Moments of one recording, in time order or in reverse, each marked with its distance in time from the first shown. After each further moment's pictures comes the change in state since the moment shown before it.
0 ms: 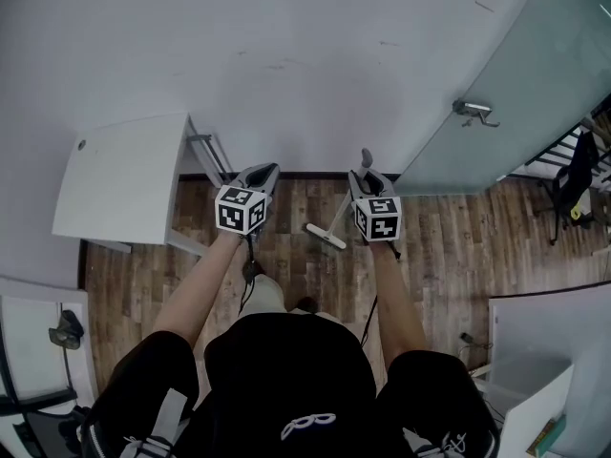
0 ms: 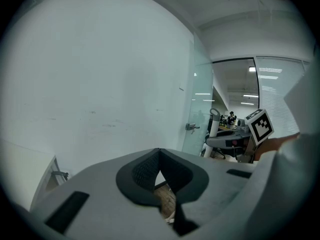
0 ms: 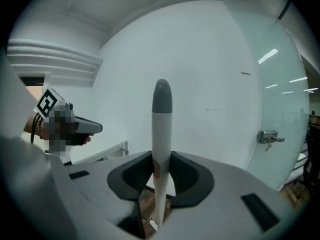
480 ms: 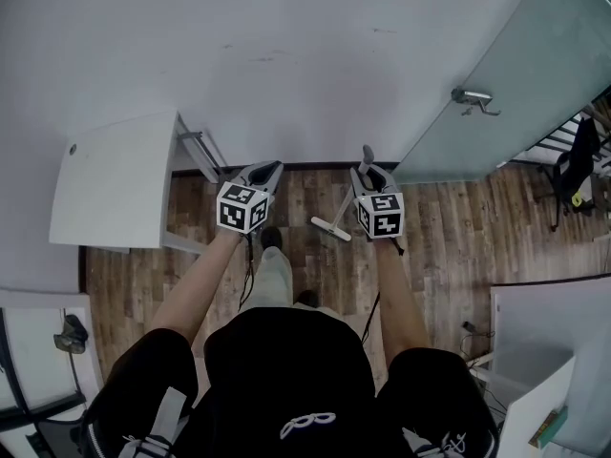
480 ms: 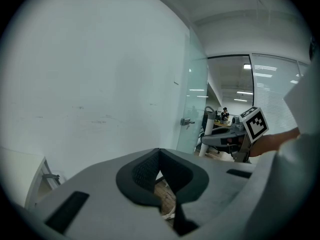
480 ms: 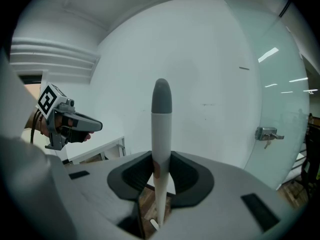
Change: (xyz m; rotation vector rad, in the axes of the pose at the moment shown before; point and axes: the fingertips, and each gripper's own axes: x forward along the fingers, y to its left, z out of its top) left arm 0.037 -0.010 -0.010 0.035 0.051 -0.072; right arm 0.015 -0.027 -0.019 0.000 0.036 -0.016
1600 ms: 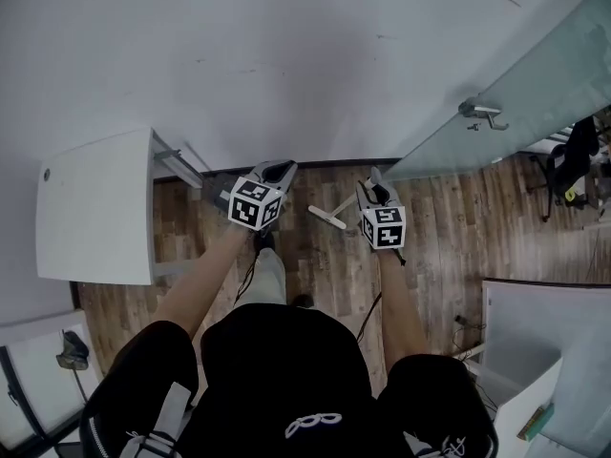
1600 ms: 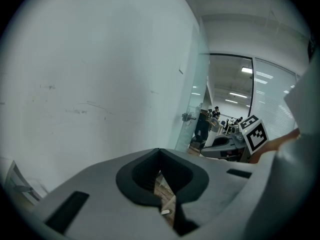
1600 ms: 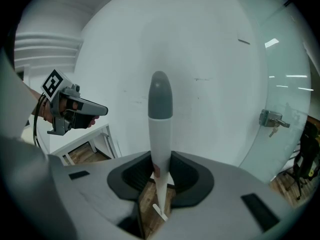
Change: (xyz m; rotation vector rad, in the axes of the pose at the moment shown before) left arm 0.147 0.057 0.008 -0.033 0.081 -0.147; right arm 0.105 -0.073 -0.044 0.040 0.168 -0.068
